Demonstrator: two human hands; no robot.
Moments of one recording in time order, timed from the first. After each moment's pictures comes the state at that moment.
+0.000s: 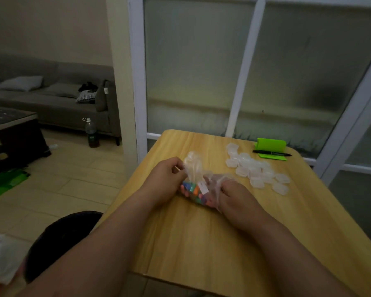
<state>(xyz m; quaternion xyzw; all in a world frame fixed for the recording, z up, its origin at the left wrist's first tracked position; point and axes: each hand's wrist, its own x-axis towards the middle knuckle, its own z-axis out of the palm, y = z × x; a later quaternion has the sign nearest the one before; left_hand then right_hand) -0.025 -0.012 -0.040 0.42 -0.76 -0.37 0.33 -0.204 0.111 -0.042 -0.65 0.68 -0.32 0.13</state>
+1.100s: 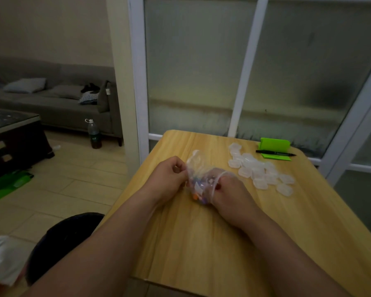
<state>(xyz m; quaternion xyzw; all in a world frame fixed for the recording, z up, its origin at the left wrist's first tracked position) -0.029 -0.014 -0.038 0.42 -0.71 -0.44 0.34 -0.201 0.085 -0.050 -0.65 0.67 -0.36 0.07</state>
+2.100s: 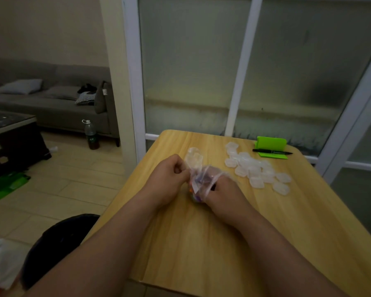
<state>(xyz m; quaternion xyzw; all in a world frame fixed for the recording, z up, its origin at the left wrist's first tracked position) -0.037 -0.011 -0.041 0.39 -0.78 -0.34 0.36 -0.195 0.083 -0.050 -0.63 0.65 -0.40 0.14</state>
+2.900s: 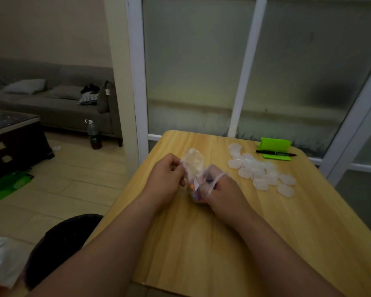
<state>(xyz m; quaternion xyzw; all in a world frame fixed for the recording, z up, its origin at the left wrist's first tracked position) -0.035 -0.015 -0.045 0.41 -0.71 -0.40 0.41 -0.191 0.080 -0.052 -0.61 0.64 -0.43 0.17</state>
